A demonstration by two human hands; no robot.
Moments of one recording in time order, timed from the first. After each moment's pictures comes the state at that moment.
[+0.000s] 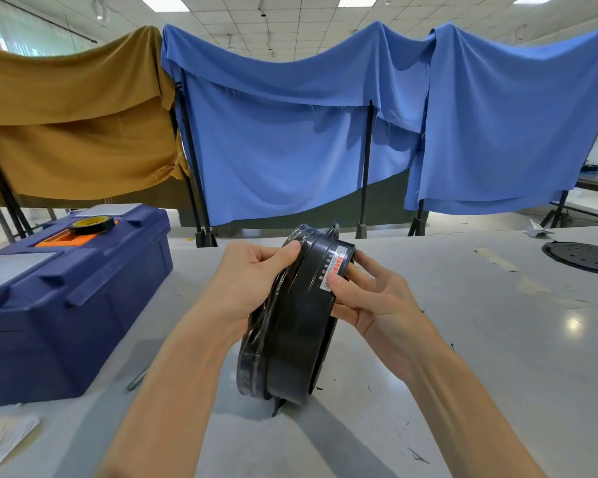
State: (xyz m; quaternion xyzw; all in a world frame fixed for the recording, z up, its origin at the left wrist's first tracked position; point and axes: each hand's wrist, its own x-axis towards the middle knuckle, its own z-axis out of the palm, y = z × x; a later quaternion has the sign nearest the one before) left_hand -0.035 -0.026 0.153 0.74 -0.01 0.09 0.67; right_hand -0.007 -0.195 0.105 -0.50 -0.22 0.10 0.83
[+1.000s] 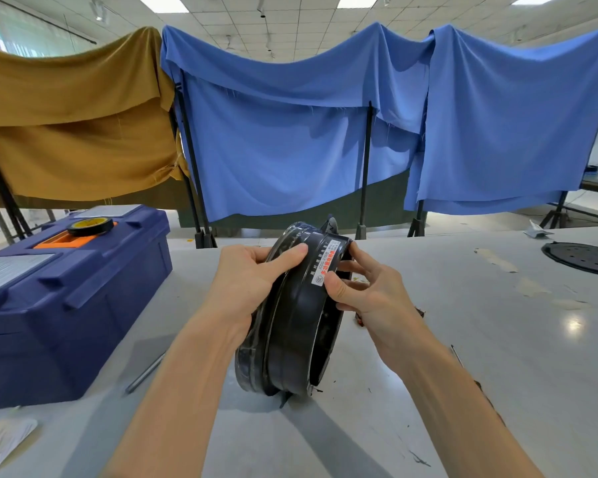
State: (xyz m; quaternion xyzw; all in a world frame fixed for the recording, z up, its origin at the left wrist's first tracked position) left_hand -0.027 -0.024 0.148 0.72 0.02 0.09 0.69; right_hand -0.003 -0.186 0.110 -0.64 -0.17 -0.02 0.75
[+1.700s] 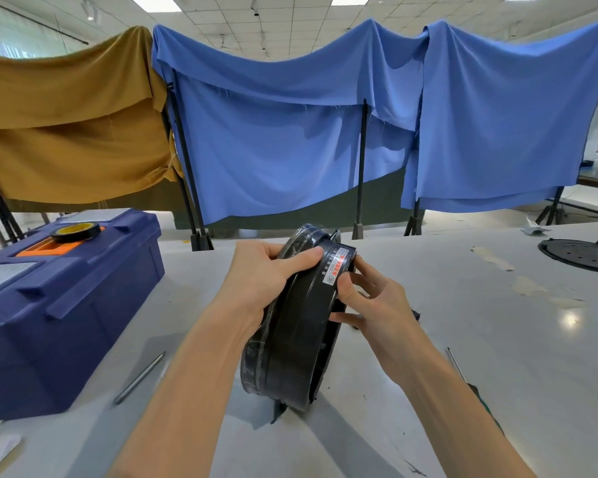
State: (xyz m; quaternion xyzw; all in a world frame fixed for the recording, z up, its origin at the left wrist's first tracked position) left_hand -0.002 -0.044 0.151 0.77 0.01 0.09 0.63; right_hand 0.018 -0.199 0.086 -0.61 -0.17 -0.01 0.78
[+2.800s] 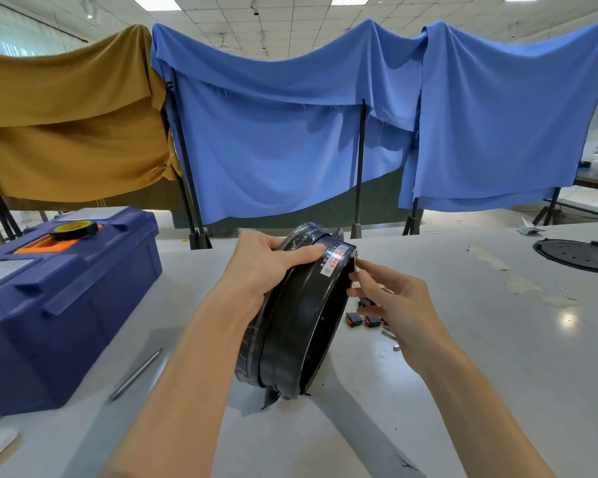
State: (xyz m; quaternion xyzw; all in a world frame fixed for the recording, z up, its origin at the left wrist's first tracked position) left_hand 0.006 -0.048 0.158 0.76 0.02 0.05 0.65; right_hand 0.027 -0.231 0.083 -0.70 -0.07 -0.06 0.71
